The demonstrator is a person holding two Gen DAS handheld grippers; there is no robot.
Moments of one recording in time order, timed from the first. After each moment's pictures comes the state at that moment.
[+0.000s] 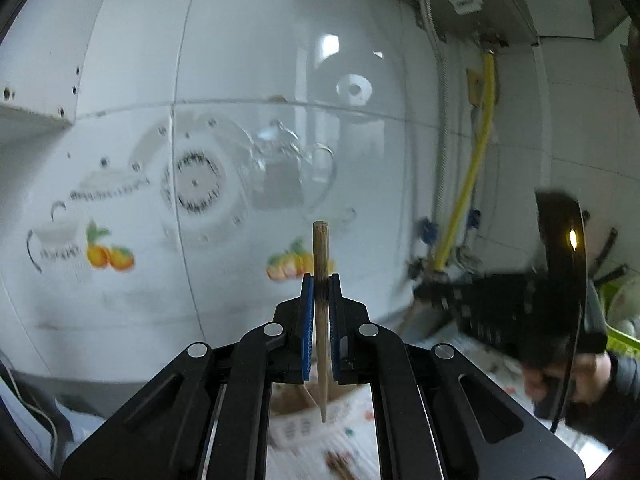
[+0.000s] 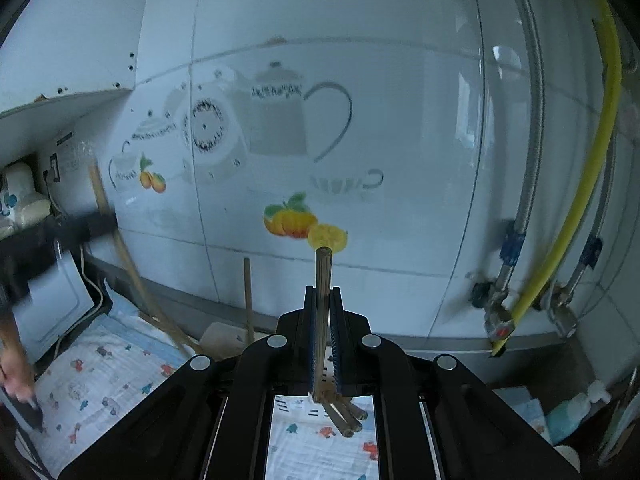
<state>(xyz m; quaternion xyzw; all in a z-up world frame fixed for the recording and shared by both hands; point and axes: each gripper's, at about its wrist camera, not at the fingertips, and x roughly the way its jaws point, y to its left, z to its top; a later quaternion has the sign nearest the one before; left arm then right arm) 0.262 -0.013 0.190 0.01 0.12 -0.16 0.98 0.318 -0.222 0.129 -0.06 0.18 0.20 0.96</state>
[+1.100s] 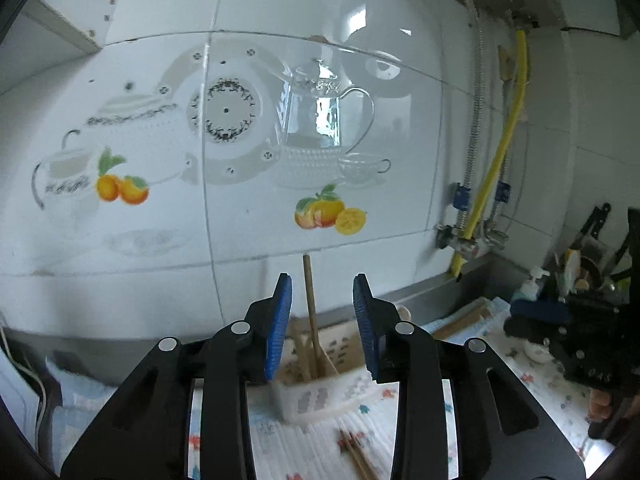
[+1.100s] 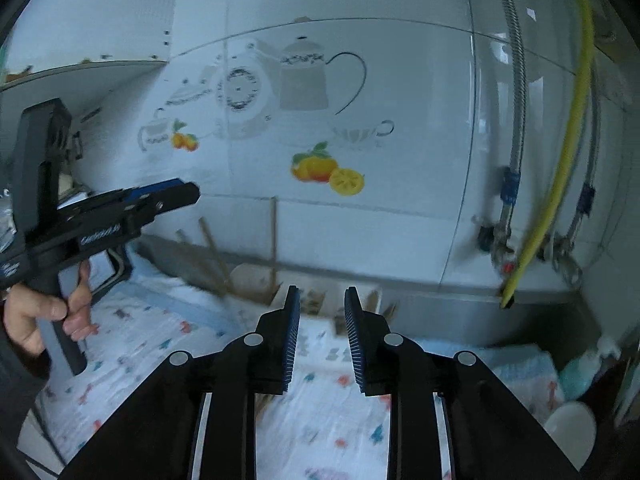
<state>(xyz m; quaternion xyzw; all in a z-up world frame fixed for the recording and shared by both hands) 0.265 0.004 0.134 -0.01 0.16 -0.13 0.98 0.239 -0.239 0.086 -0.06 0.20 0.23 0.95</state>
